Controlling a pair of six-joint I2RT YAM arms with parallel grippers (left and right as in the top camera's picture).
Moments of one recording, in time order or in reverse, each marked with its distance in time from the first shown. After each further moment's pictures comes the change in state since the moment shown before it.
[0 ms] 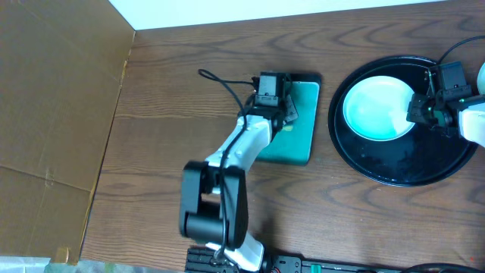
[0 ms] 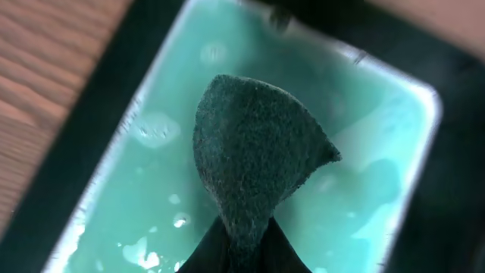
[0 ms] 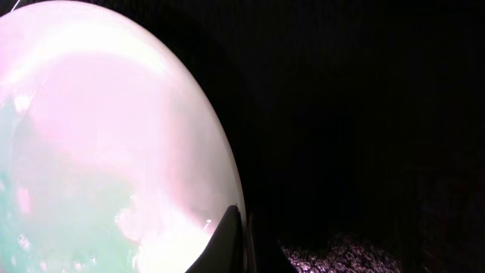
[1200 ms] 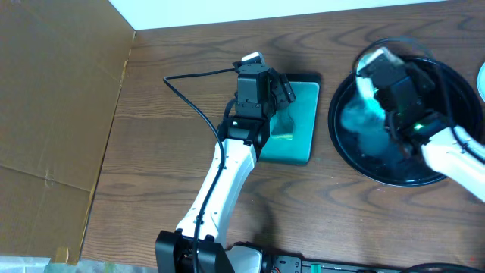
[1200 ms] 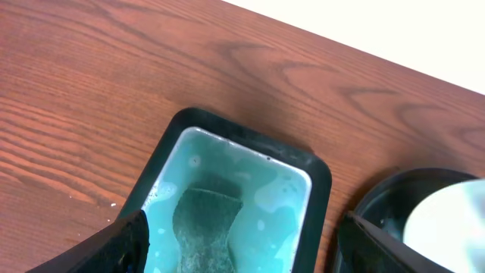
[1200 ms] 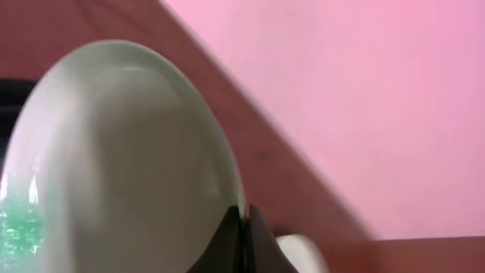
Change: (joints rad) left arm 0.000 -0.340 -0.001 0.011 -0.003 0.049; right arm 0.351 -0.206 0.002 0.323 0.800 -1.002
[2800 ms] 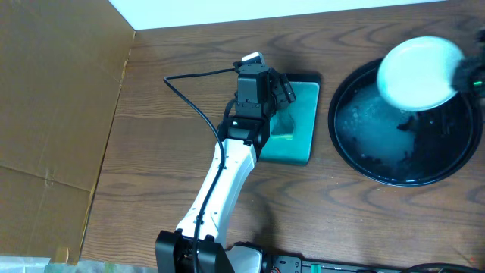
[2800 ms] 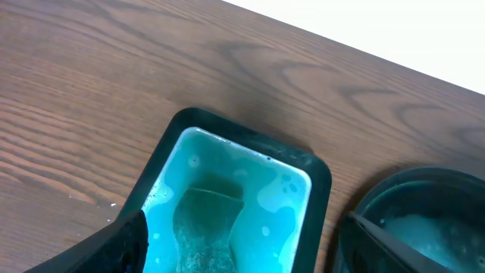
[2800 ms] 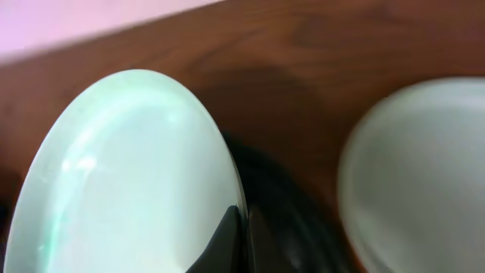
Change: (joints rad) left arm 0.000 0.000 0.000 0.000 0.000 0.000; right arm -0.571 -0.042 0.006 -0.227 -0.798 0.845
